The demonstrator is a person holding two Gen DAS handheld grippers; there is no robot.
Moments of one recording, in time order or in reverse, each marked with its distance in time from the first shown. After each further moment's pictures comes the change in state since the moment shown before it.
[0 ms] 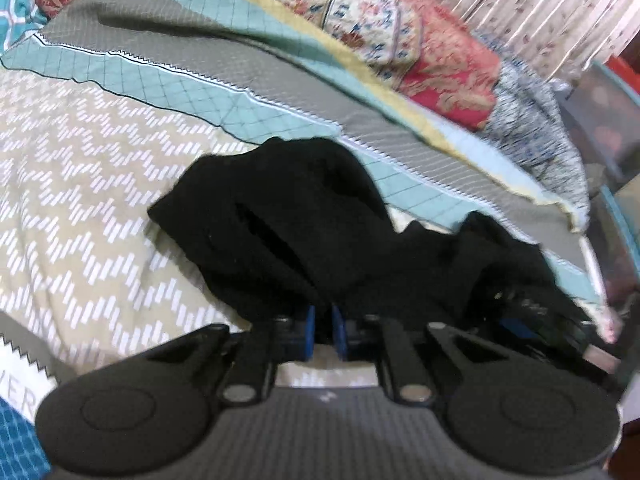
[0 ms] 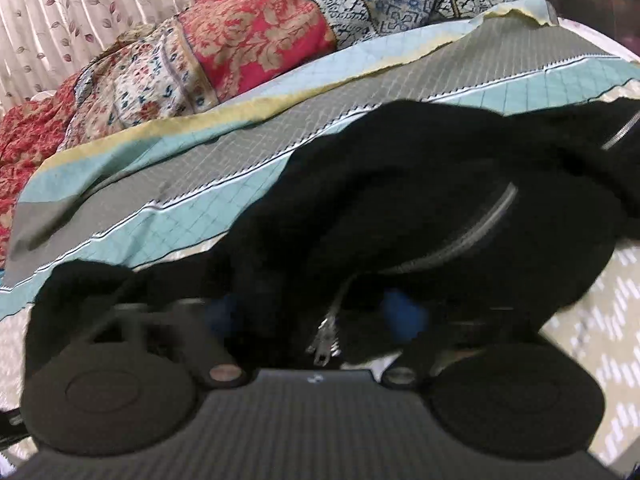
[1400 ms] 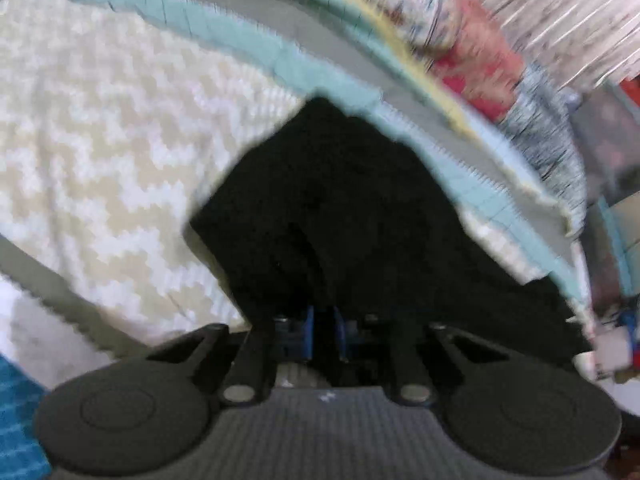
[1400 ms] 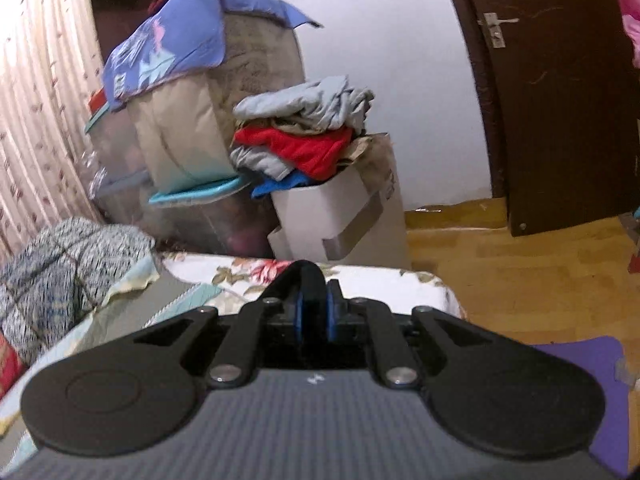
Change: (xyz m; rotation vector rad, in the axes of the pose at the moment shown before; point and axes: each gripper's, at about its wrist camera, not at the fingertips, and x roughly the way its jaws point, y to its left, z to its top) left arm -0.002 0.065 -0.018 -0.112 0.066 -0.074; right arm -0.286 -0.285 -0.037 0.439 -0.687 -0.665
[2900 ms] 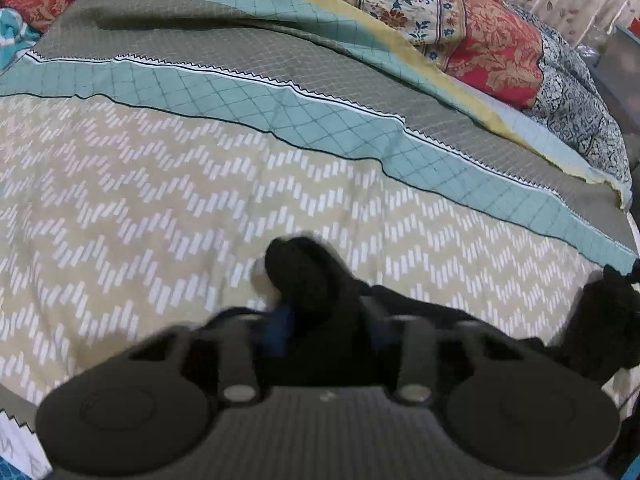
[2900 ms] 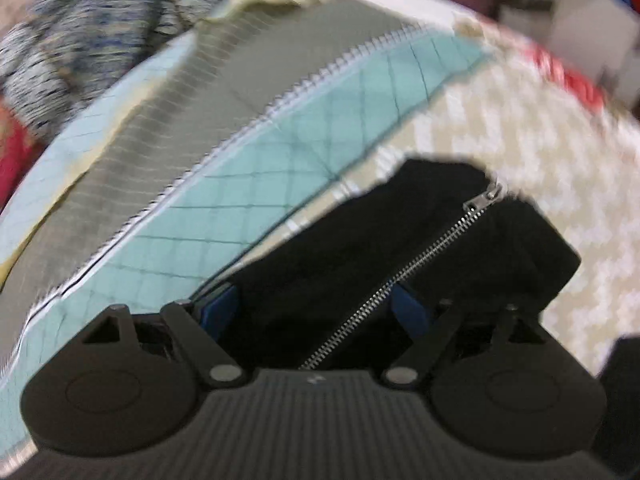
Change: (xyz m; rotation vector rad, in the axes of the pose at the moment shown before) left arm 0.053 -0.021 0.055 0.195 0.014 0.201; right arm 0.207 0.264 -0.129 -0.286 0.709 0.081
